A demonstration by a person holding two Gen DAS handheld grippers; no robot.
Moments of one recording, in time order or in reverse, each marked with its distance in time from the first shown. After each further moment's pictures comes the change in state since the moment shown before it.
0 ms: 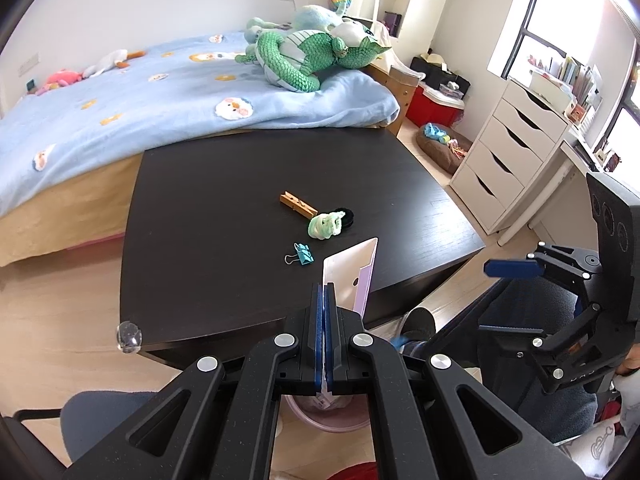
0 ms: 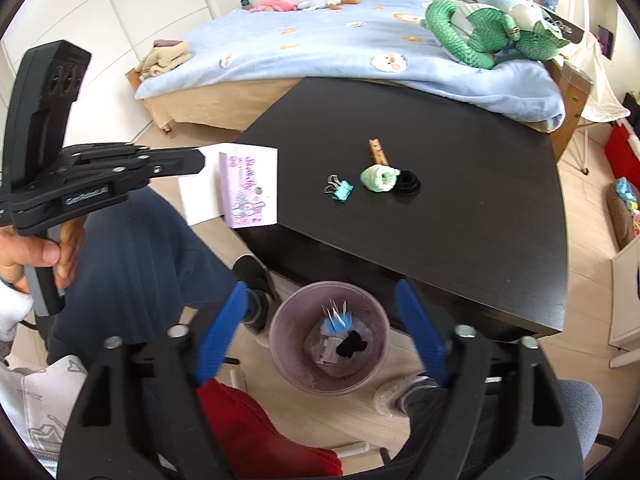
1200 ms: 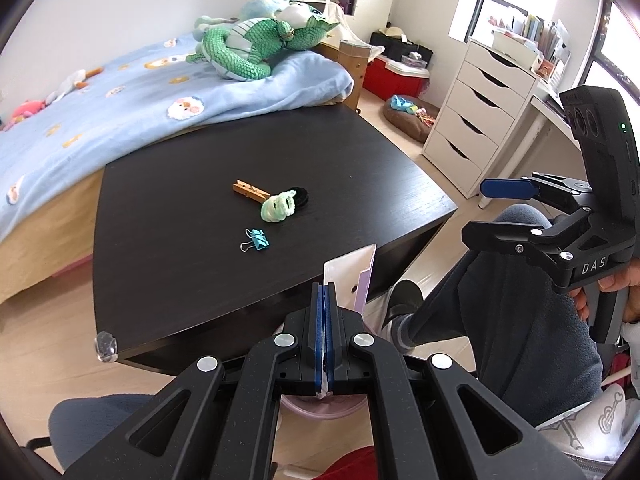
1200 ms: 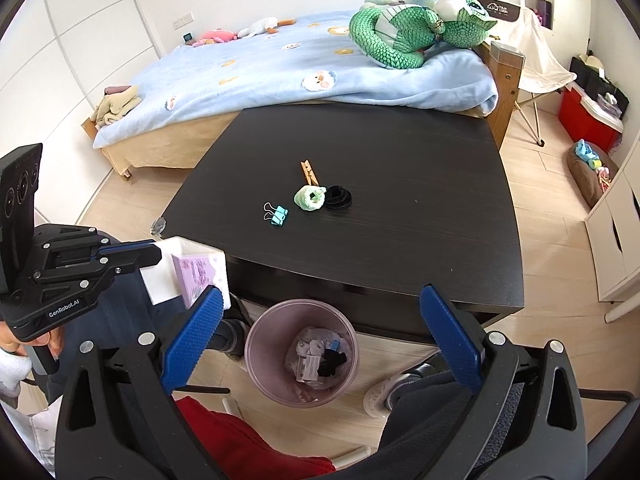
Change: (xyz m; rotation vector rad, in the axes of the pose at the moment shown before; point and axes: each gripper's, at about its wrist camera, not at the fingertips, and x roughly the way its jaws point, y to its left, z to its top) left arm 0.013 -0.036 -0.007 0.139 0.055 -0.061; right arm -0.025 -0.044 -0.003 0.170 -0.076 -0.099
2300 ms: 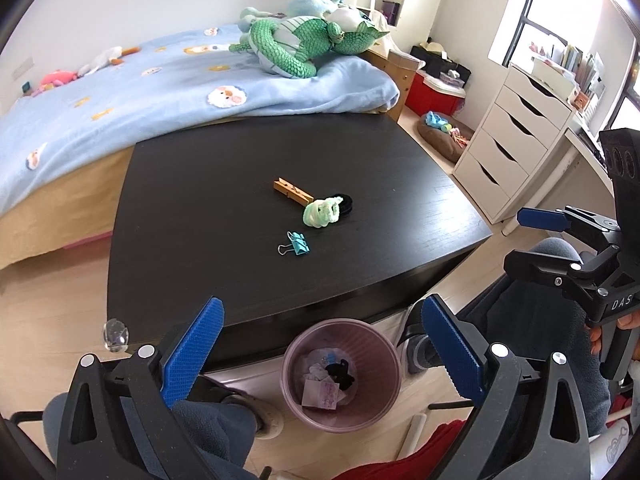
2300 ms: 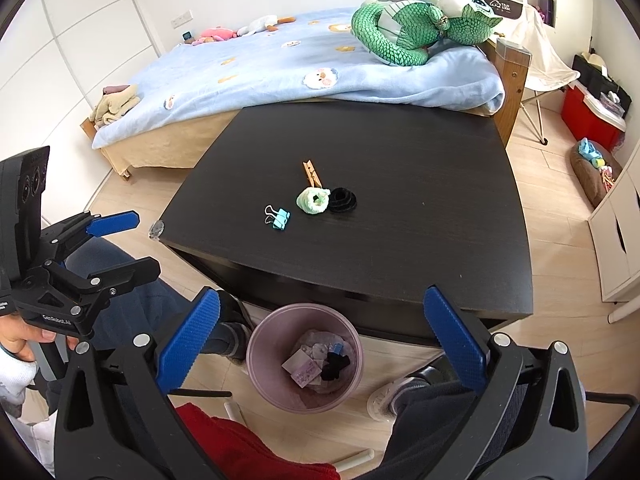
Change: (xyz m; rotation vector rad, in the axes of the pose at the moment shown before) left arm 0.014 0.035 0.002 -0.124 -0.021 0.071; right arm 0.015 0.000 0.008 0.003 0.009 0.007
